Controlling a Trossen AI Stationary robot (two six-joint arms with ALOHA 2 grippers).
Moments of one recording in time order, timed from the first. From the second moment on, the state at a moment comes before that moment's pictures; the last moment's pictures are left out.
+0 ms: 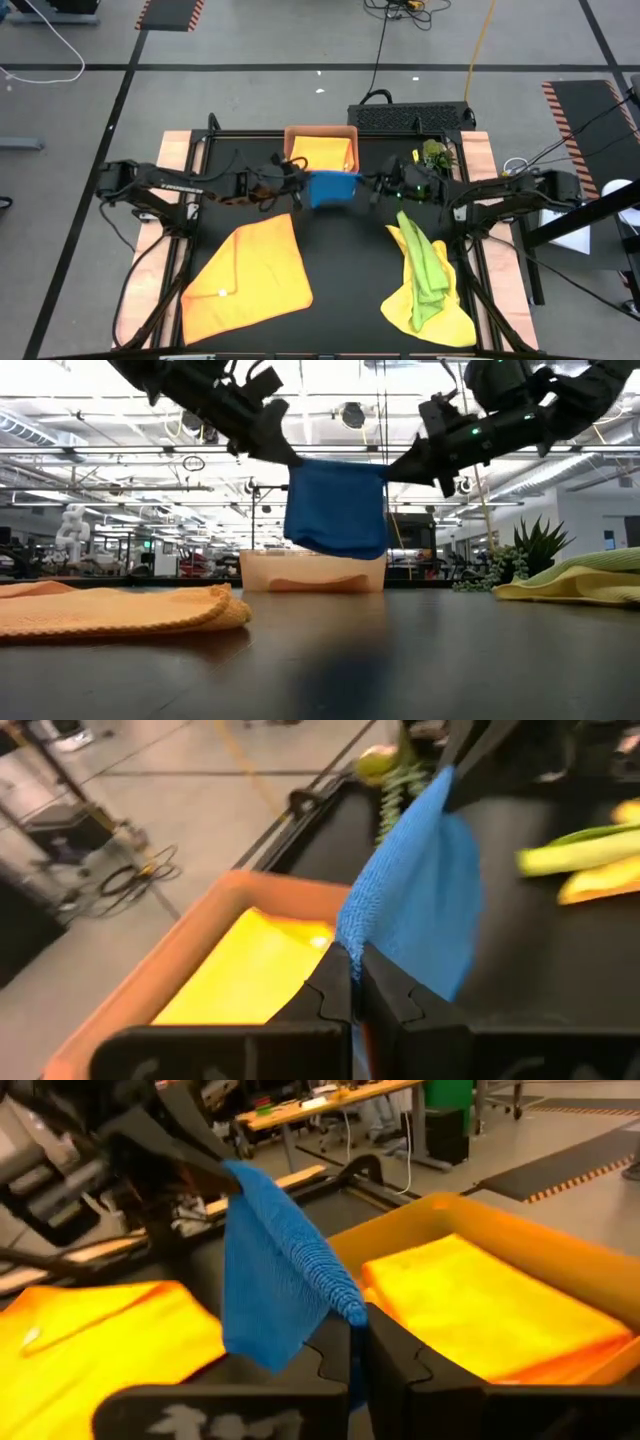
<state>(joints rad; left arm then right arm) 0.11 1.42 0.86 0.12 -0.41 0.04 -0.25 1.22 0.44 0.56 0.16 0.25</state>
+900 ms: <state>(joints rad) 0.70 1.63 0.86 0.20 0.01 0.10 -0.66 1.82 0.89 0.50 -0.16 0.21</state>
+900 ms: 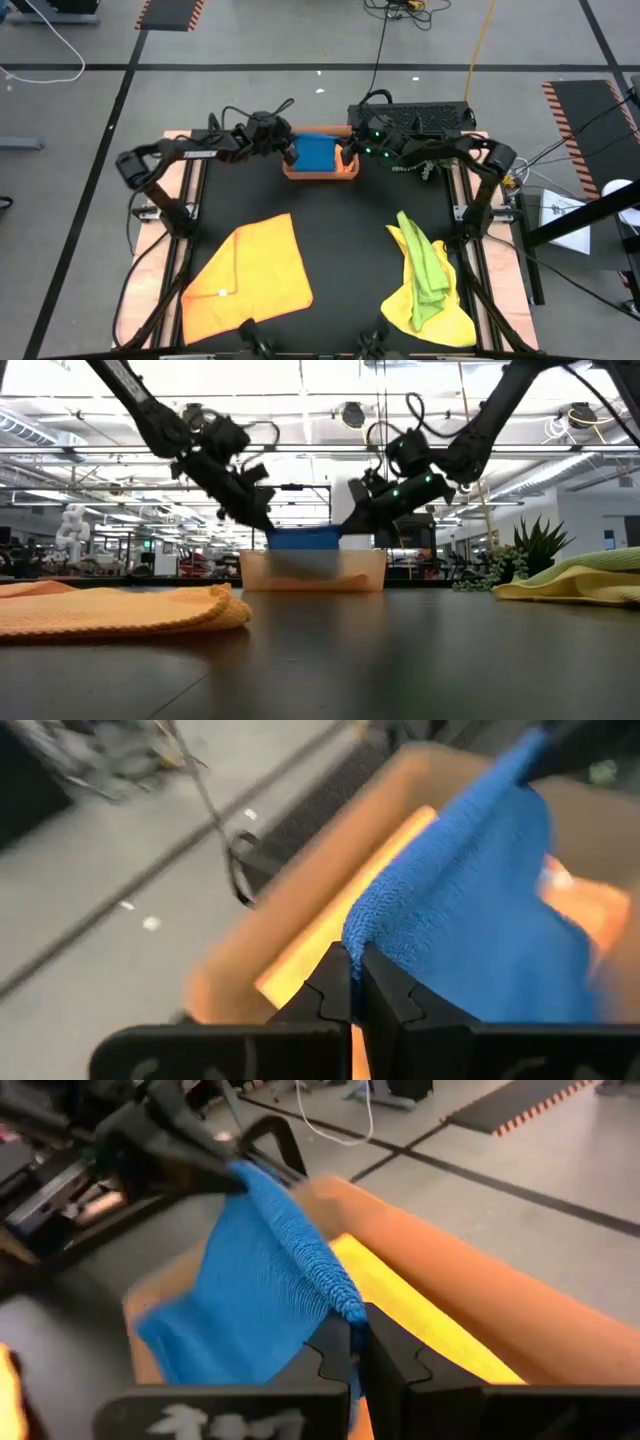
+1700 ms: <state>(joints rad) 0.68 1.48 0.86 0.09 0.10 0.09 -0.67 1.66 0.89 0.47 -0.16 -0.01</state>
